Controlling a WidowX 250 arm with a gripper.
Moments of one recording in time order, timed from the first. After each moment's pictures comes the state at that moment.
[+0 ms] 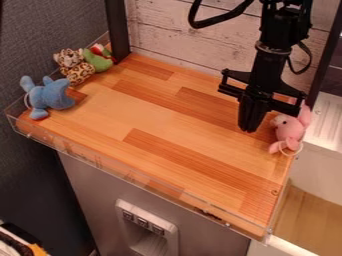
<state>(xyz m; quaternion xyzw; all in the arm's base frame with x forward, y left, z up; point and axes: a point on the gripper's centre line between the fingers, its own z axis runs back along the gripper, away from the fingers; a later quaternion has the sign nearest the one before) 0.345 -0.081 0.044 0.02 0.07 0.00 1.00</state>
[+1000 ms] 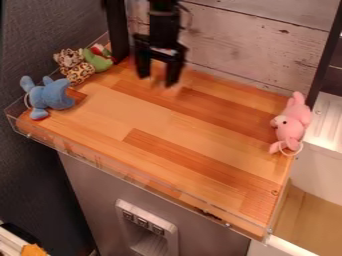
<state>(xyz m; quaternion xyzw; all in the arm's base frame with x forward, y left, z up) 0.391 0.108 0.033 -0.01 0.06 -0.04 1.00</state>
